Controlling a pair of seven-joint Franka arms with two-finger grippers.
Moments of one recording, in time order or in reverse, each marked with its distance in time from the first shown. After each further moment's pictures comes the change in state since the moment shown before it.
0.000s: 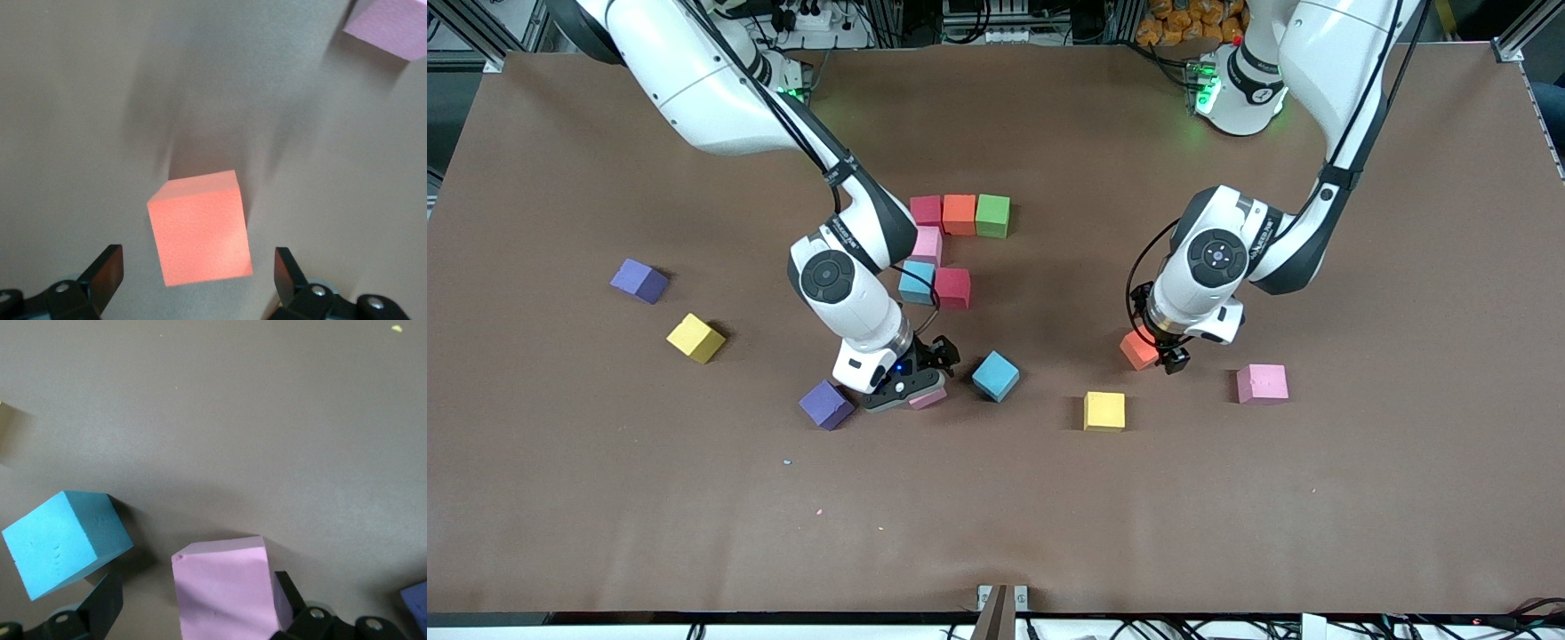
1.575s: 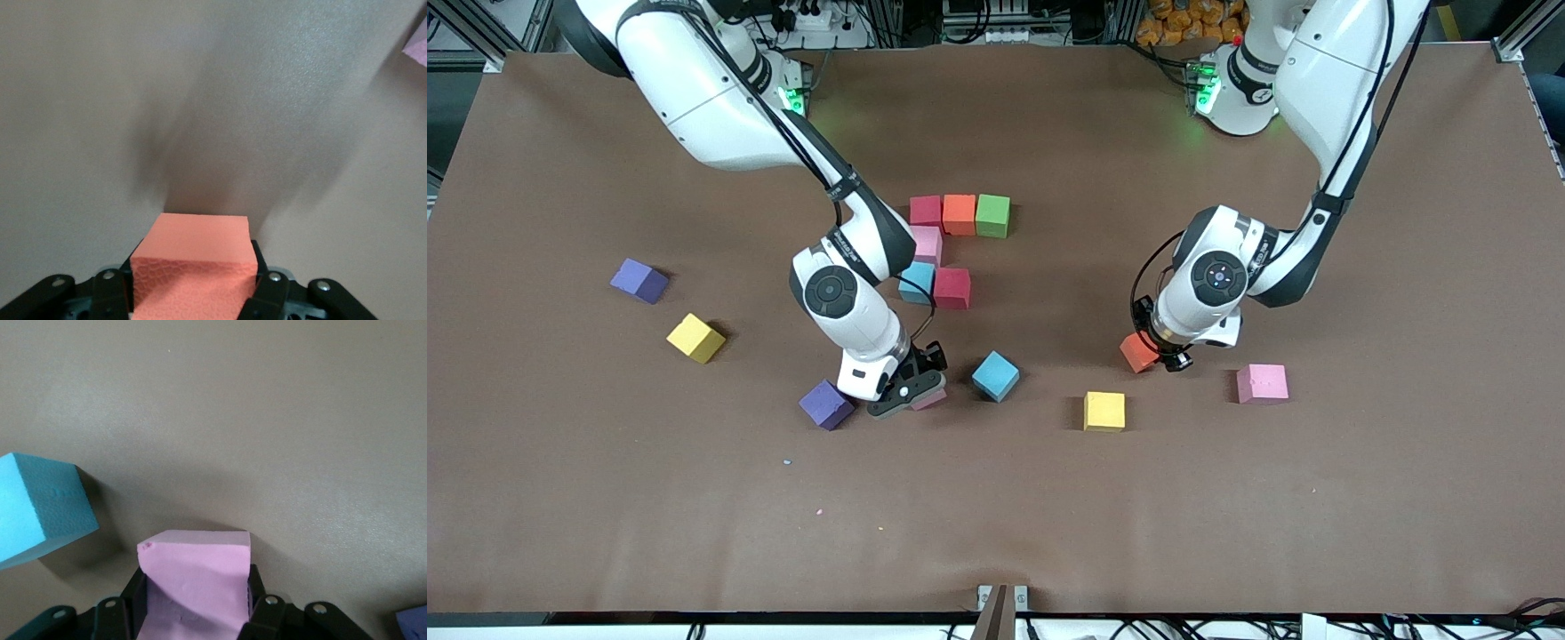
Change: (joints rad) left arm 0.020 0.077 0.008 -0.006 0.000 0.069 -0.091; right arm 0.007 0.048 -0.020 0.006 -0.001 0.001 -0.105
